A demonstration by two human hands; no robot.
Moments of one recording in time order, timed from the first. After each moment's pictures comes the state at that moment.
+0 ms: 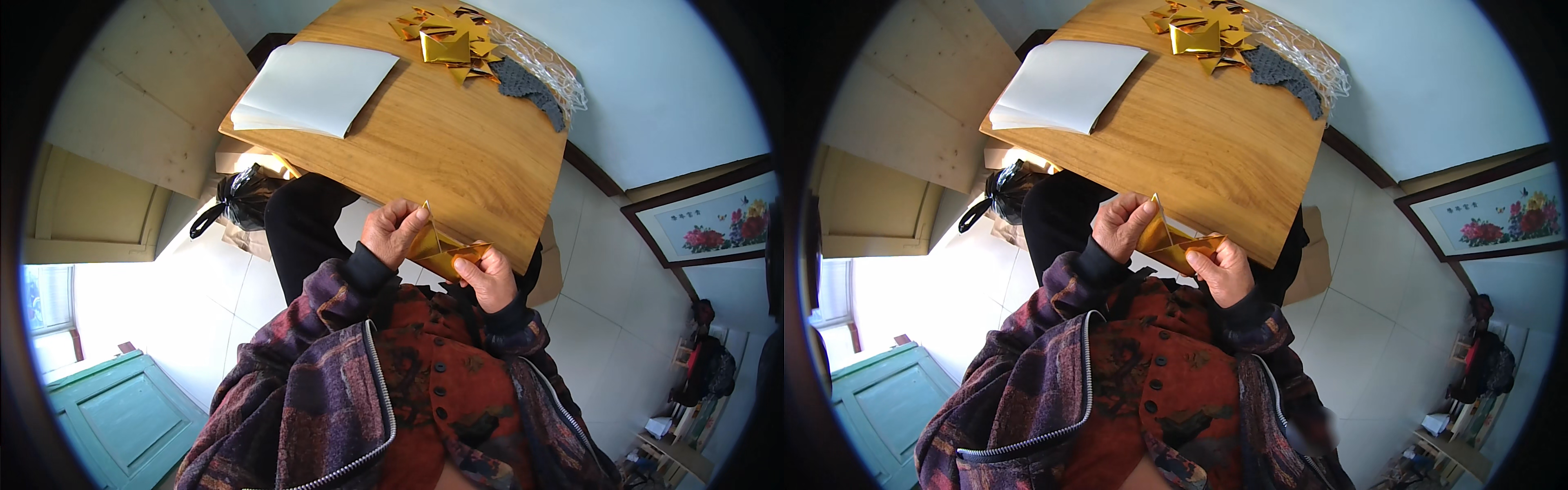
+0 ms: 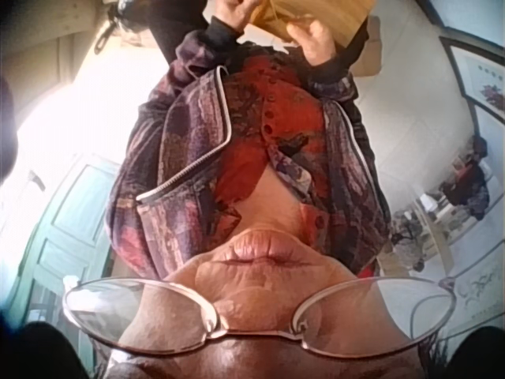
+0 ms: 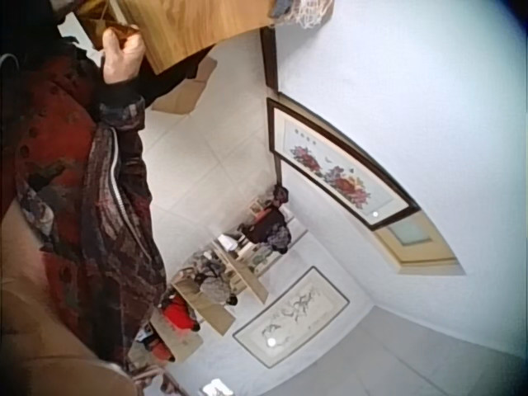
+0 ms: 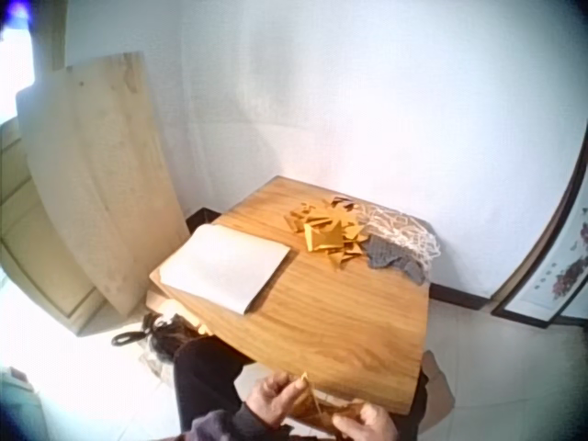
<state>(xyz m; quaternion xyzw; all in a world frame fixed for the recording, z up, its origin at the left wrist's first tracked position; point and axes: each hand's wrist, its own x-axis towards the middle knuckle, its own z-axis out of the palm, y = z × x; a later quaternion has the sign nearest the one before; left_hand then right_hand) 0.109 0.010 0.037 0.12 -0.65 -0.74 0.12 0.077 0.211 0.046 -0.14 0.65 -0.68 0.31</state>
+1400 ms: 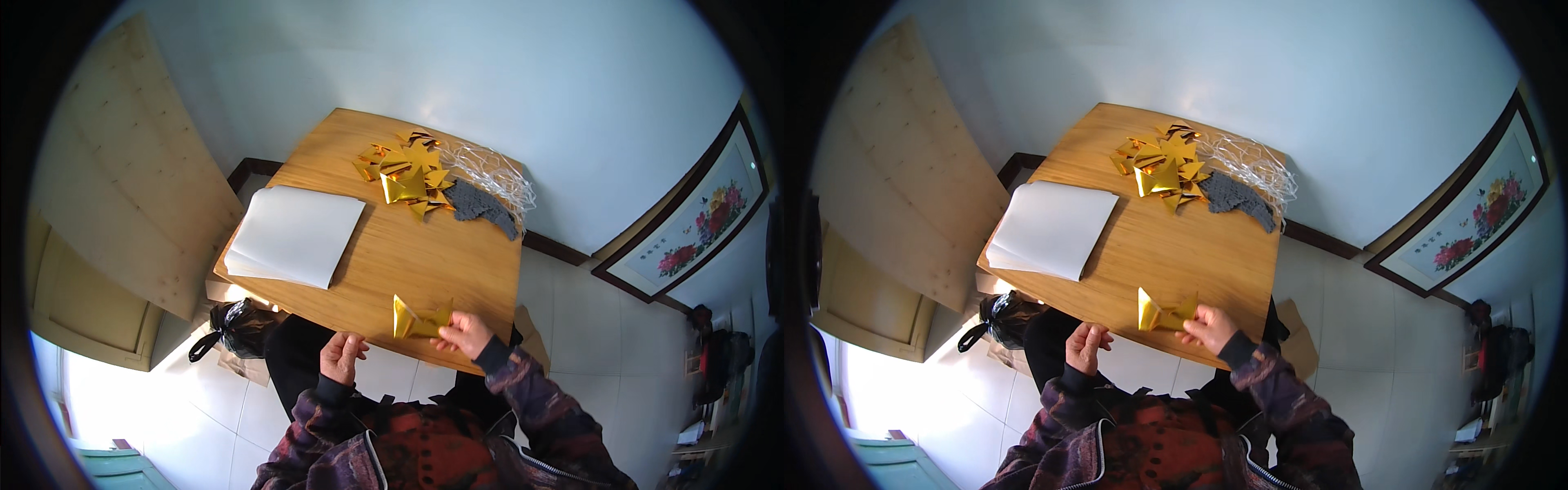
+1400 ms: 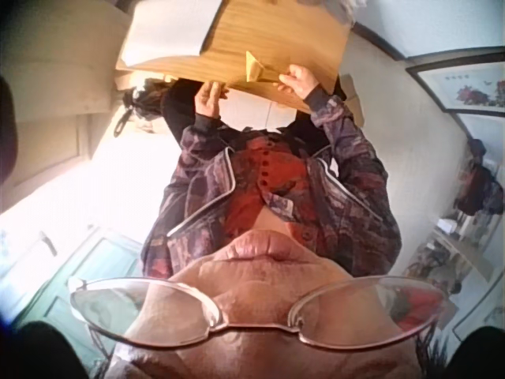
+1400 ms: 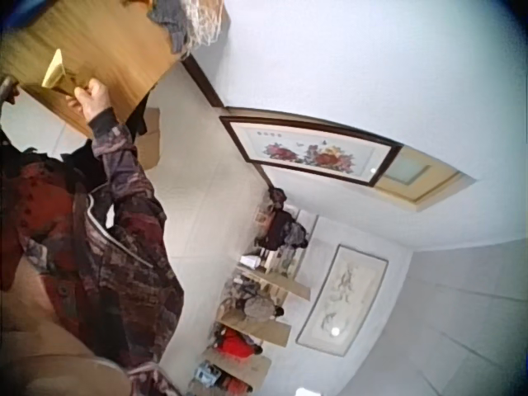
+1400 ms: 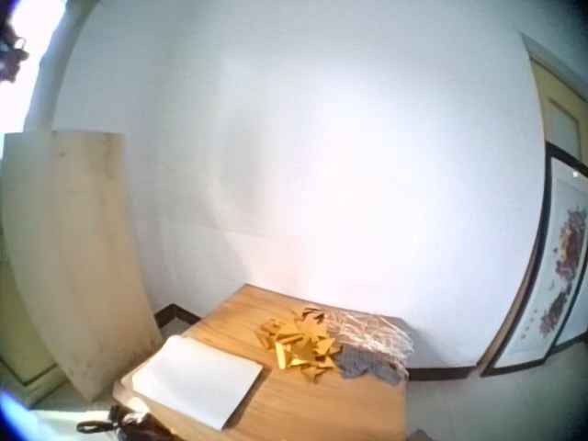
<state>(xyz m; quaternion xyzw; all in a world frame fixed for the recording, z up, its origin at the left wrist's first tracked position) 0.114 -0.050 -0.015 0.12 -0.59 -0.78 0.18 -0.030 0.196 0.031 -0.11 0.71 -0.58 0.39</state>
